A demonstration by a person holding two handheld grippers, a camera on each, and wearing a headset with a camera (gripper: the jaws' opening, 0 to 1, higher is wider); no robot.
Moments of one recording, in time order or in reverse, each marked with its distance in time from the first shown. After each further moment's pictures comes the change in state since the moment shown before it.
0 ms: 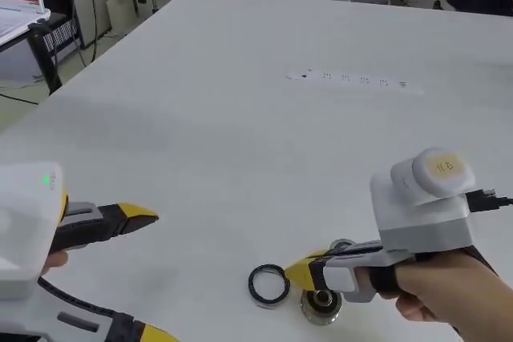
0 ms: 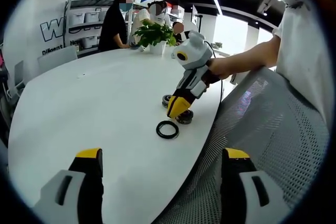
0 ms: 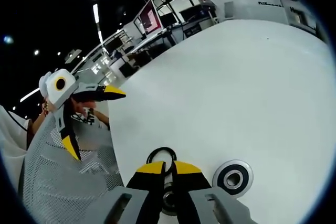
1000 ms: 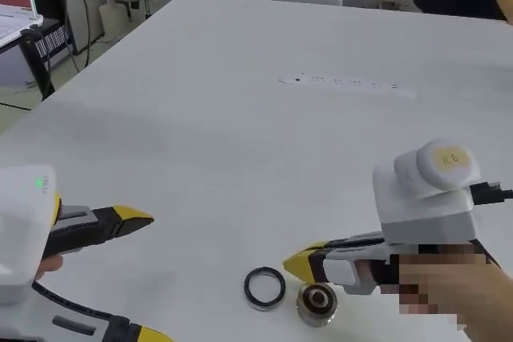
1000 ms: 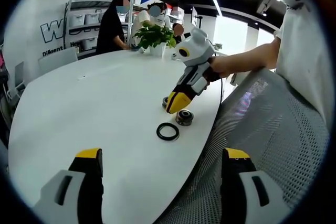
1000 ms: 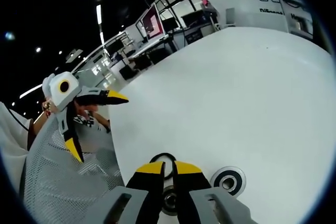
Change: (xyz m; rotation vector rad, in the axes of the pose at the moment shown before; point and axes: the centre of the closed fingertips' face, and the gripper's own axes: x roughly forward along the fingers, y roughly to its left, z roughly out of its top) left arm 0.000 0.000 0.003 0.004 -0.014 0.002; right arm -0.010 0.004 0.012 -0.035 -0.037 -0.013
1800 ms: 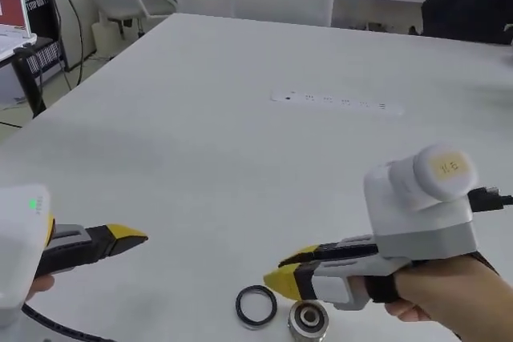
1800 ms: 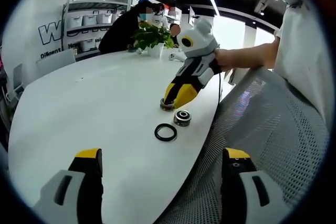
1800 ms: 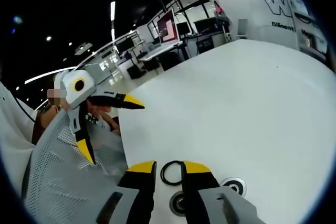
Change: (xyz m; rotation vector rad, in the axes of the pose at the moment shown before) left arm -0.001 -0.003 0.002 0.016 -0.004 -0.013; right arm -0.014 0.024 0.019 -0.120 -0.032 0.024
